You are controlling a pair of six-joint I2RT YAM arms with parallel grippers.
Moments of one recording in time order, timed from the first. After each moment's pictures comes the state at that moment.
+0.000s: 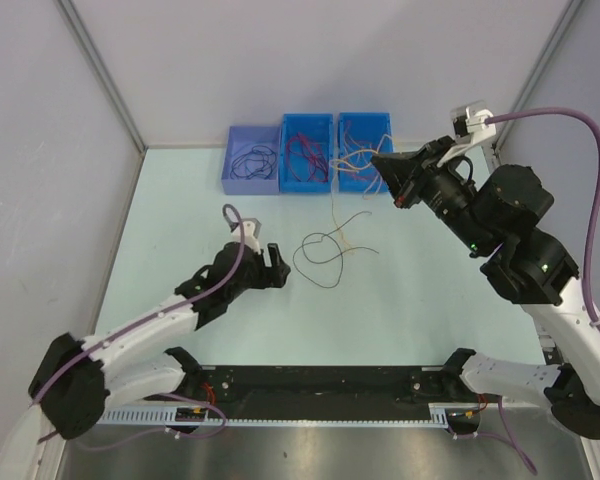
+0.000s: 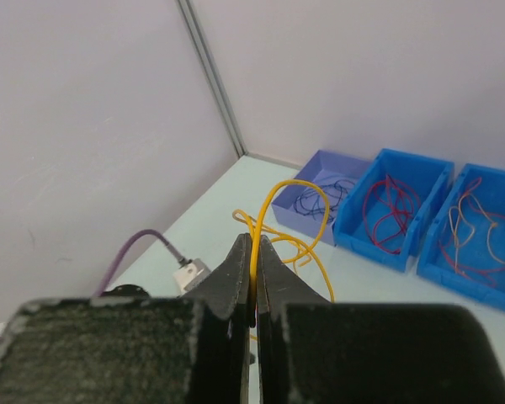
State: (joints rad) left arm -0.69 1.00 0.54 -0.10 -0.17 -0.54; right arm 0.81 1.05 1.60 -0.40 0.16 0.25
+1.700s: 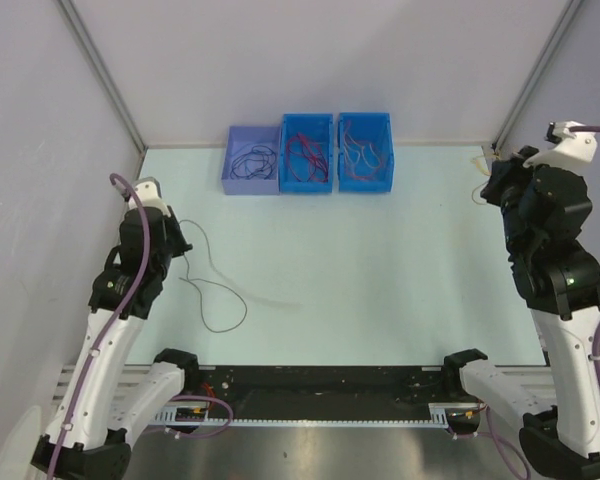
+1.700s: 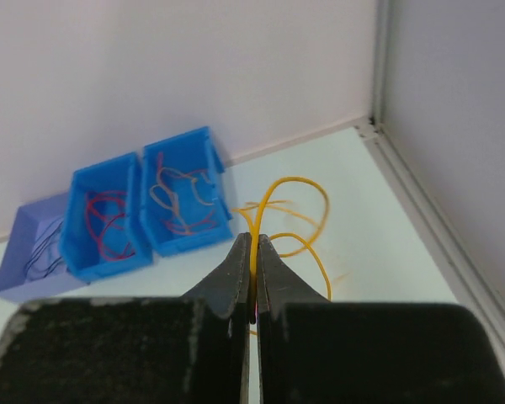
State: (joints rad) left arm -0.22 0.78 1.01 -0.68 -0.32 -0.31; right arm 0.28 0.92 1.49 -0.62 0.42 0.26
